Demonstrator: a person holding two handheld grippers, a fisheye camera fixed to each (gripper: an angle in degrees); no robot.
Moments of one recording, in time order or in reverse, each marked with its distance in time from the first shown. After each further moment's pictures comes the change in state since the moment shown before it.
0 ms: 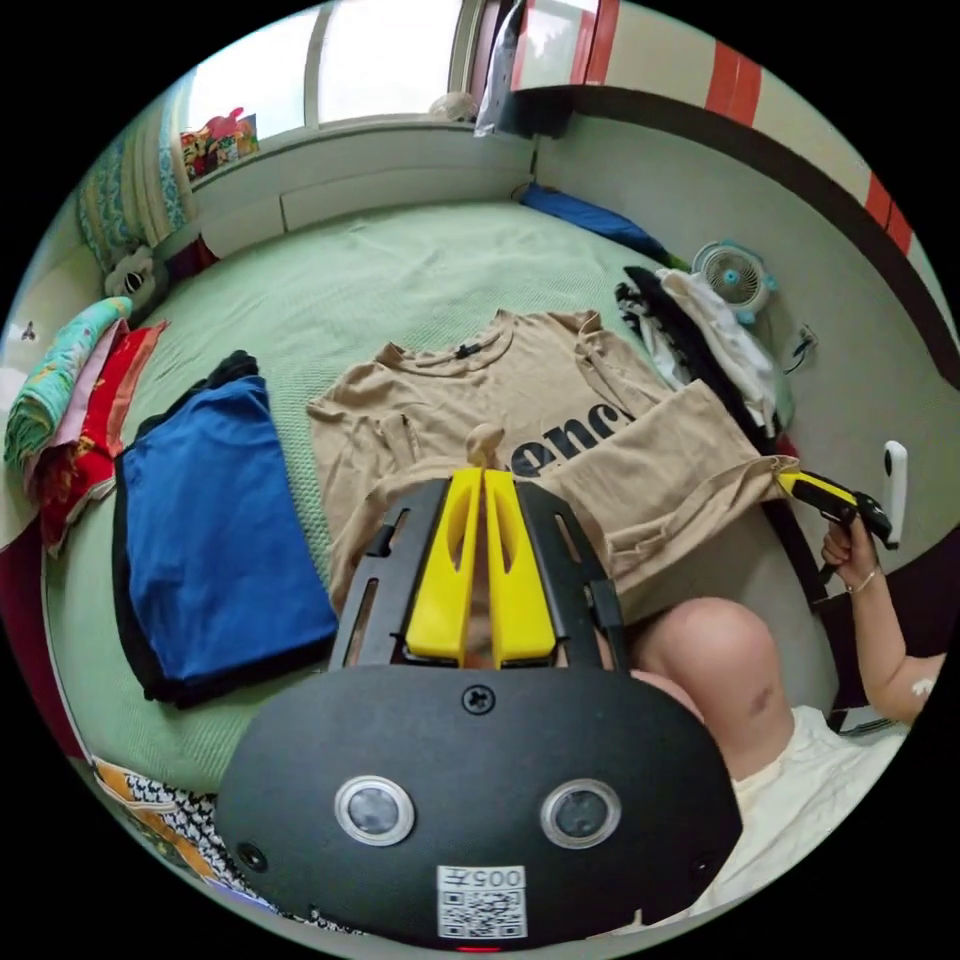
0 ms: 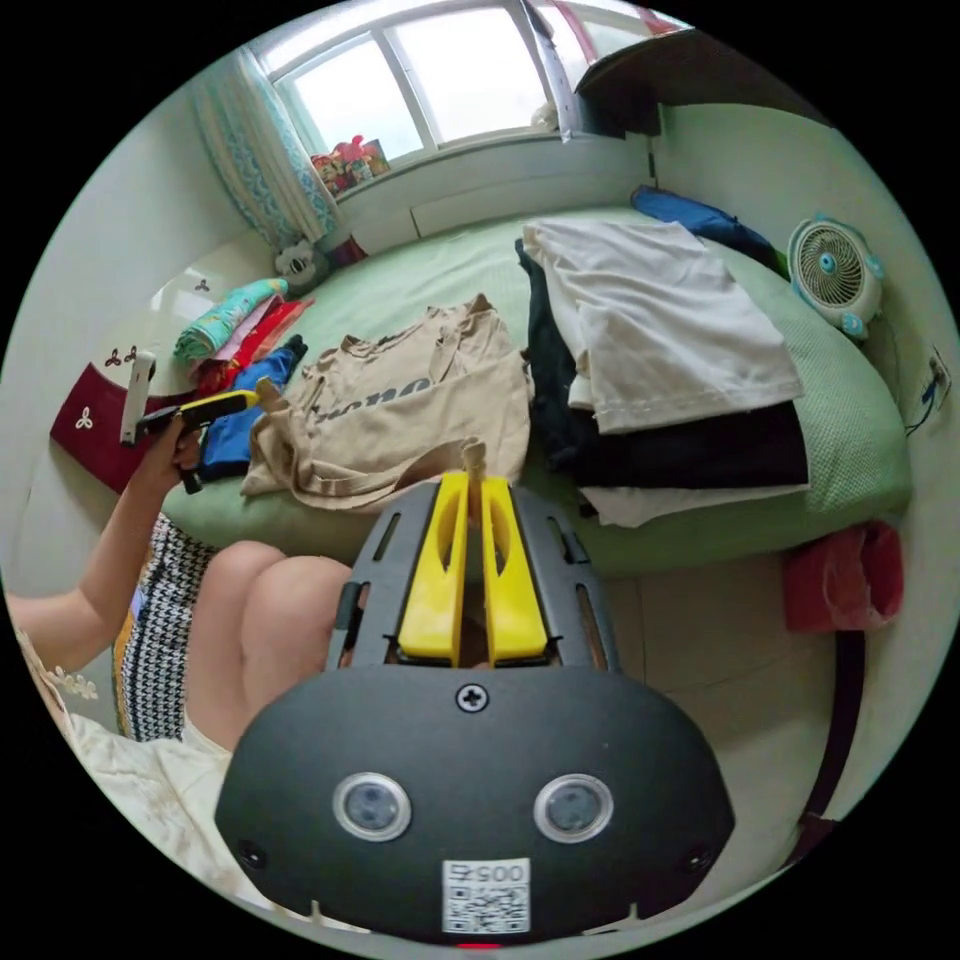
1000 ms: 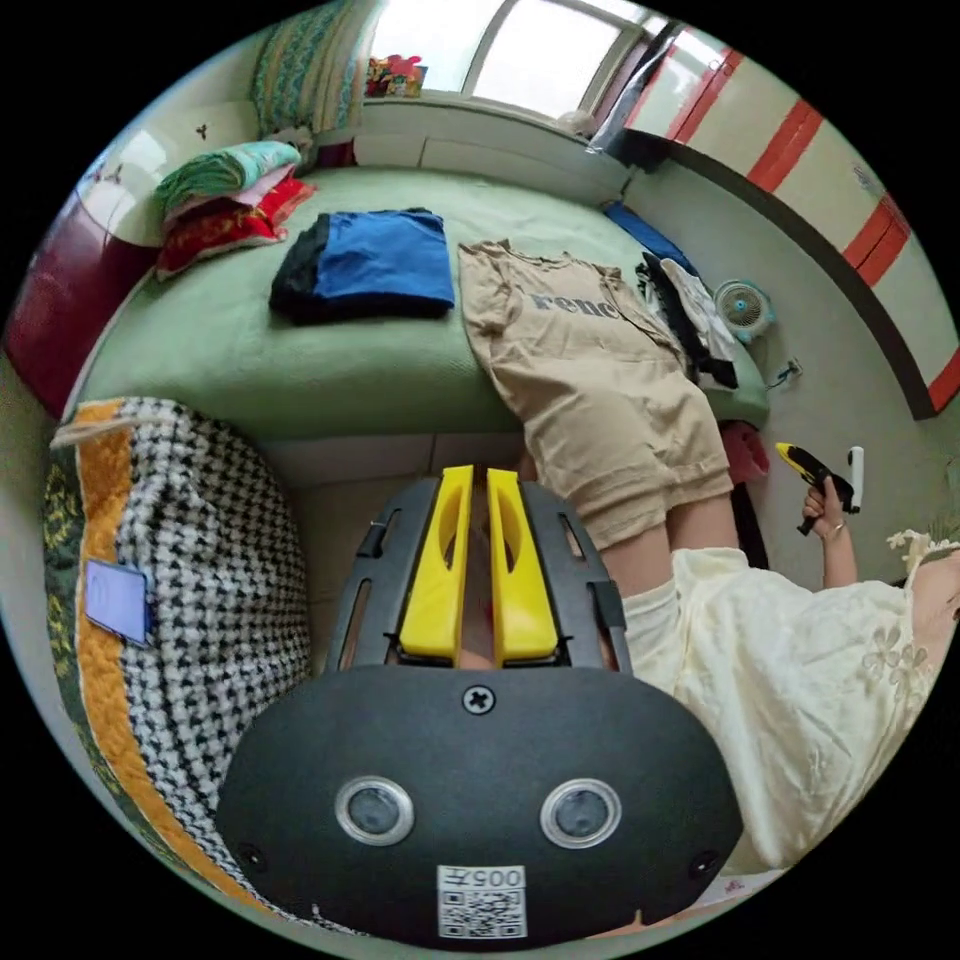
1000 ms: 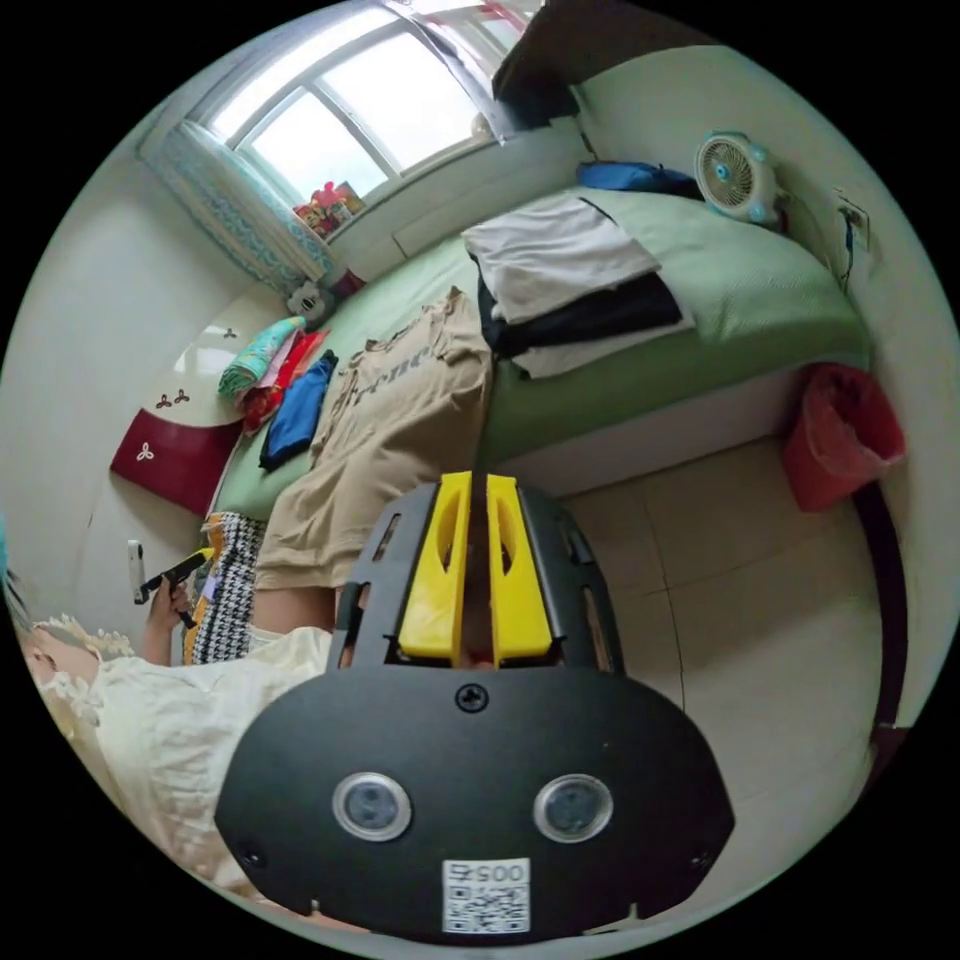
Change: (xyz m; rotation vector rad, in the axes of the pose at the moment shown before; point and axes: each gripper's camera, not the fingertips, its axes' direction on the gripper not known) left arm -0.016 0.259 -0.169 -0.035 -0.031 -0.296; right arm 0.062 0.135 -0.155 0.011 -0.129 0.173
